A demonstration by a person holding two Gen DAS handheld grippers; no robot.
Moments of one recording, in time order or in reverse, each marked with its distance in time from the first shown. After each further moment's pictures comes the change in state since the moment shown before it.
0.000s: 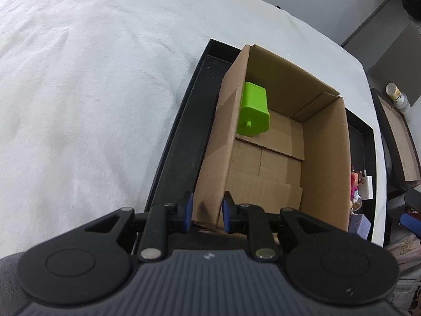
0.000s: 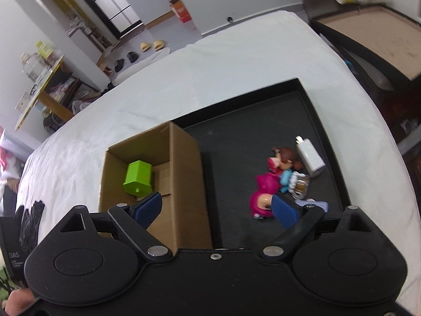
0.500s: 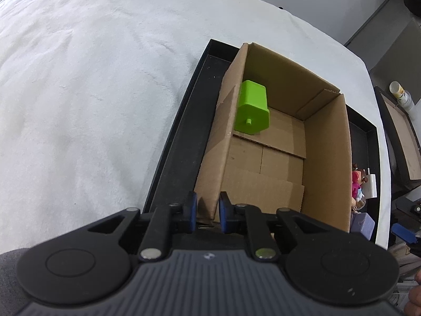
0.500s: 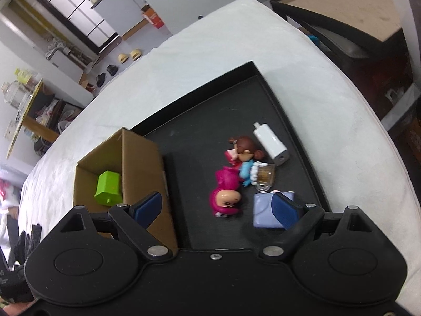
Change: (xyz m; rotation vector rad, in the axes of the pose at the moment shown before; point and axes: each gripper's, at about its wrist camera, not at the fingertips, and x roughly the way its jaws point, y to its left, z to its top) left arm 0.001 -0.008 -0.005 0.010 -0.016 0.028; right arm 0.016 -0.060 -0.009 0.141 -0.001 -0.010
